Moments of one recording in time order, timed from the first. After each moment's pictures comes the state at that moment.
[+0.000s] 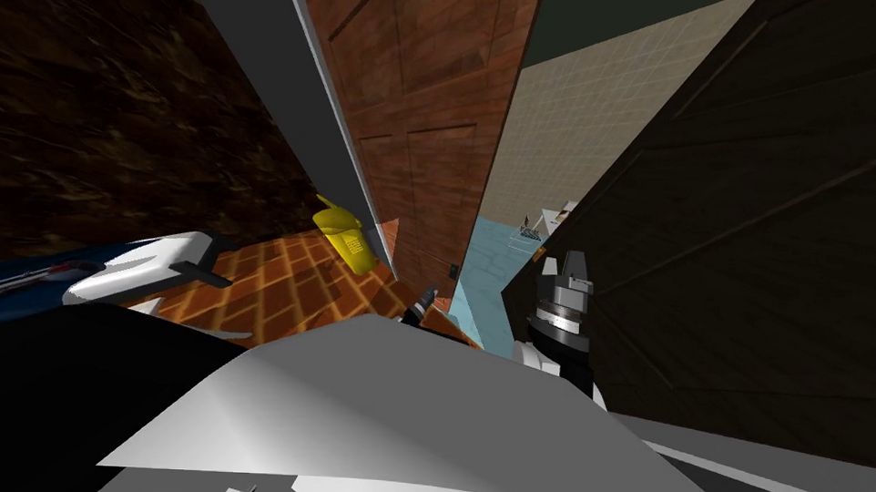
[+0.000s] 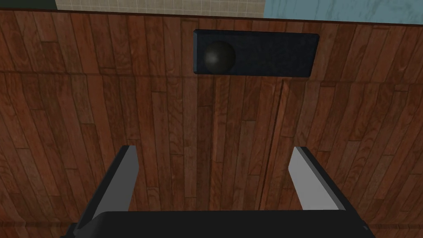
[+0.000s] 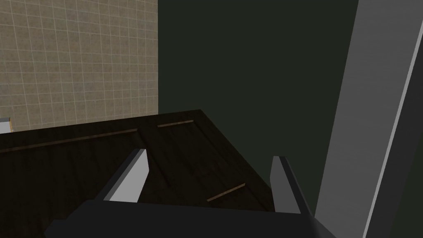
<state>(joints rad) 0.12 0.07 -0.36 -0.97 -0.11 -0.74 0.11</state>
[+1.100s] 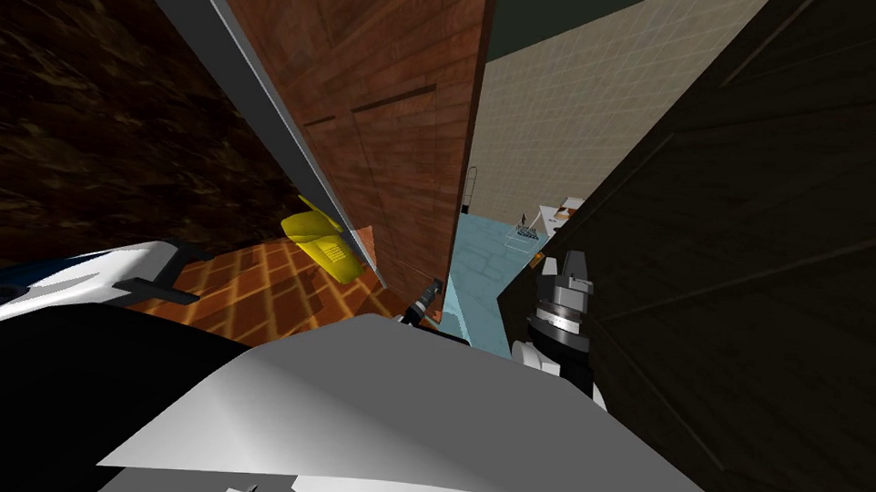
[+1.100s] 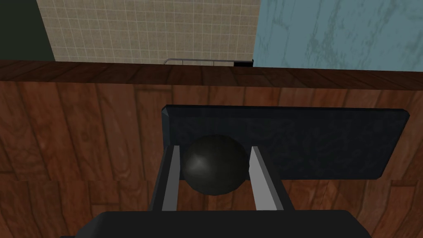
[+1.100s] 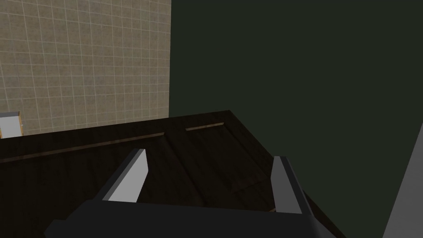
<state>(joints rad) 0.08 0.05 -0.33 -0.92 -0.10 -0.75 0.09</state>
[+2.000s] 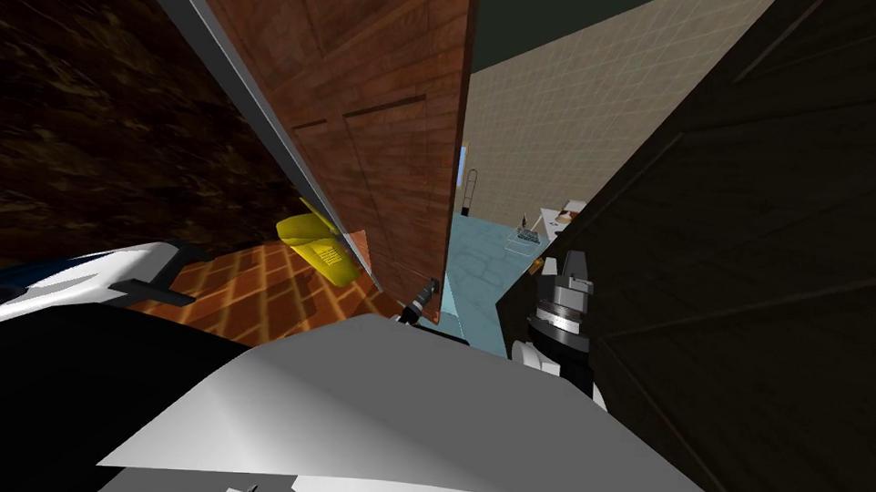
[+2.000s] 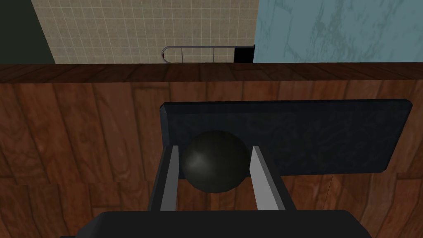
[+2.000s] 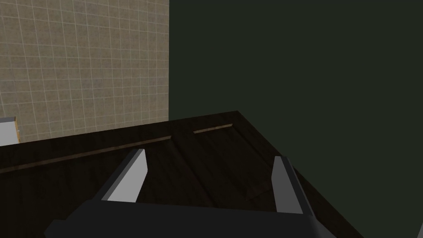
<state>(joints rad) 0.09 0.06 -0.30 -0.93 -0.09 -0.73 0.08</state>
